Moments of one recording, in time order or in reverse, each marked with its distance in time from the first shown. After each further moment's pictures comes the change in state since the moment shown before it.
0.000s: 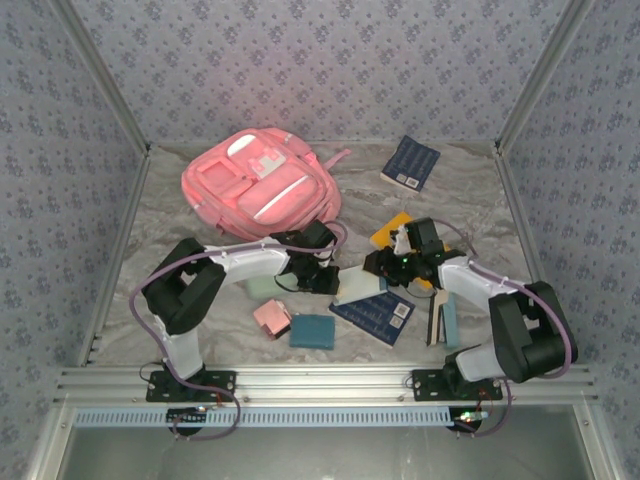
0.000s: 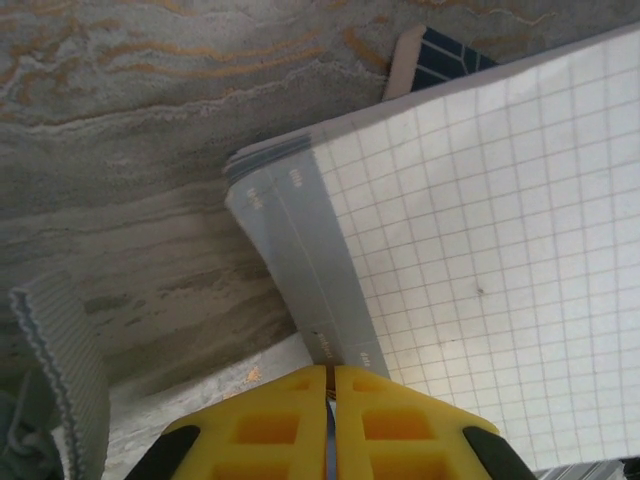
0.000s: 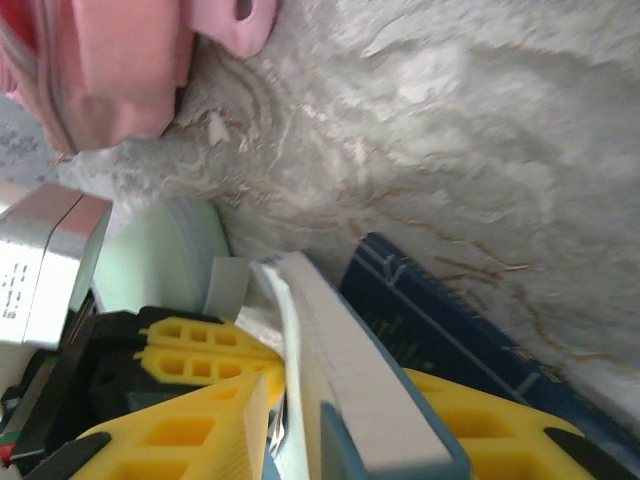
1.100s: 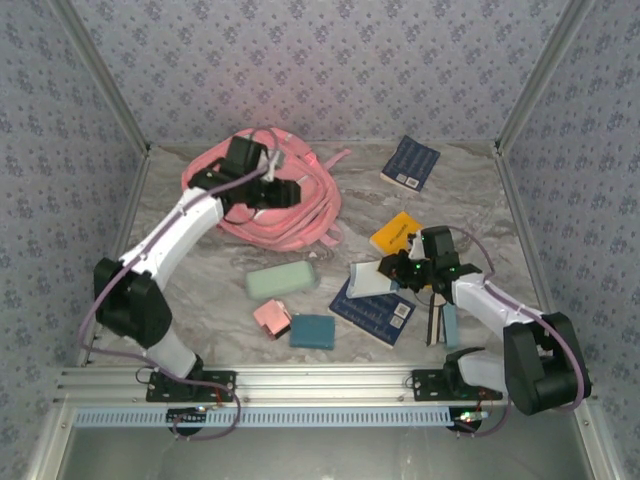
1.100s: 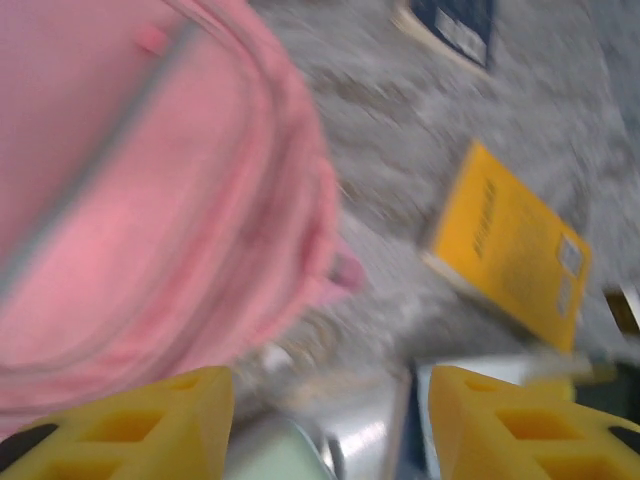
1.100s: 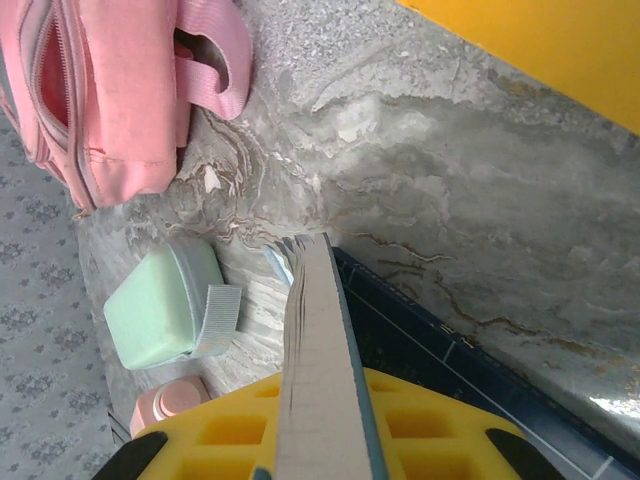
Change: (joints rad) left arm 0.428 -0.186 0.394 -0.241 -0.077 0.230; right arm -0.072 -0.177 -0.113 0.026 0.071 0.058
